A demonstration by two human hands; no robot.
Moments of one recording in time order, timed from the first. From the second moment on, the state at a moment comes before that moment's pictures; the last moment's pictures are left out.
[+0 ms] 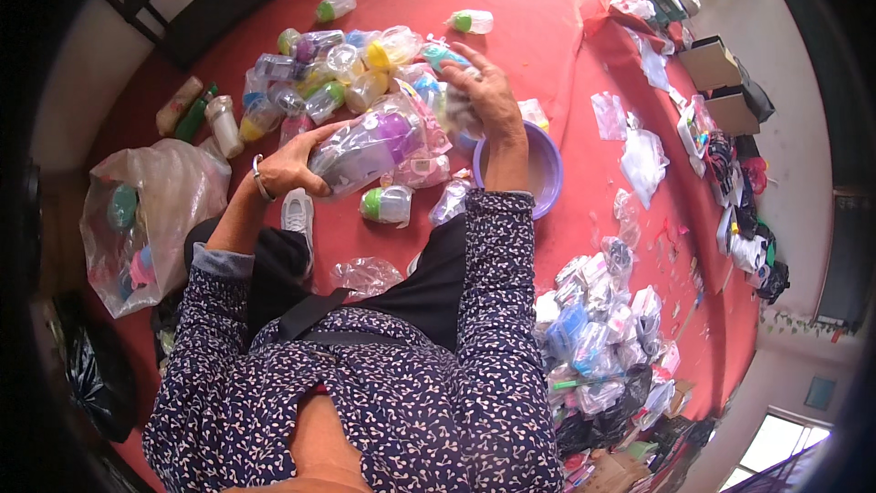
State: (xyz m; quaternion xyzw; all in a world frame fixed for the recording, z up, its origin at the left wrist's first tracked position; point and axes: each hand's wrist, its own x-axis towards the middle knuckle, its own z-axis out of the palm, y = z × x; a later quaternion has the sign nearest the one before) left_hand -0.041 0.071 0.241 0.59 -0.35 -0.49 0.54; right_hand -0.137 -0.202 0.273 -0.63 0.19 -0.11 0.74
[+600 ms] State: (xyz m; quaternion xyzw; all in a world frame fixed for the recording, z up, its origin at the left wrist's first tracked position) left_hand -0.031 0.084 0.227 0.26 -0.16 -0.69 0.66; right_hand -0.136 -0.180 0.287 -0.54 0.11 -0.18 0.82
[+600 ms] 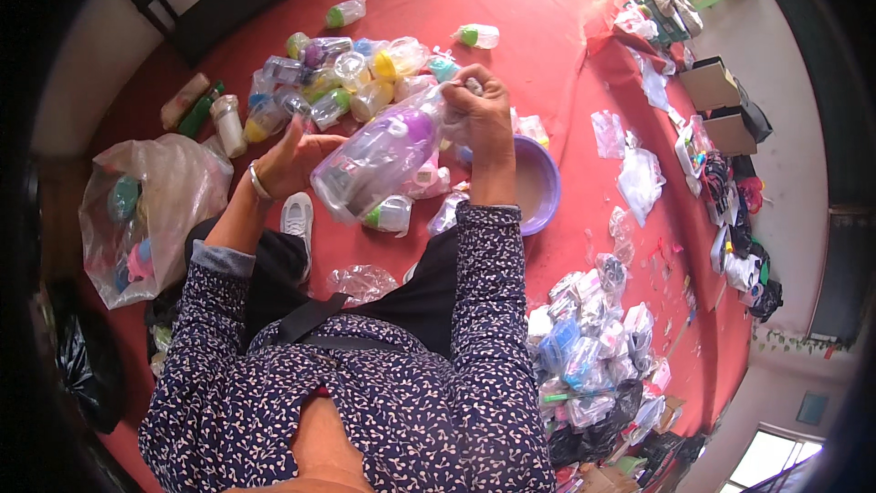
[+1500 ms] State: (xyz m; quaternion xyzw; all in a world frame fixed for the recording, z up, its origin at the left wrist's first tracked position) left_hand -0.066 0.056 0.240 0.46 -0.18 -0.45 0.75; right_hand -0.114 -0.110 0.274 -0.66 0.12 -0.39 0.63
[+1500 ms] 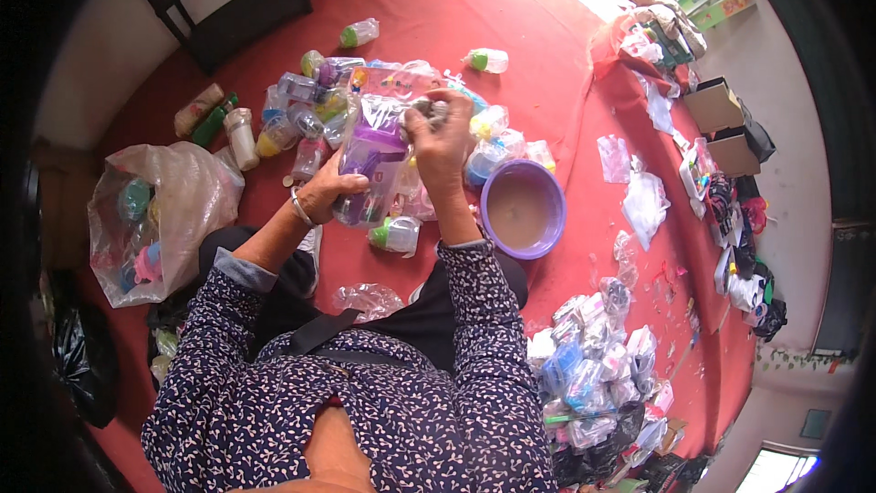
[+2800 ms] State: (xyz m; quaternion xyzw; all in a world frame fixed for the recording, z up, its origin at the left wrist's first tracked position) left_hand -0.034 0.064 0.242 0.21 -0.05 -0.38 0.90; right_hand -0.124 -0.074 0.247 -0.47 0.17 0.05 0.86
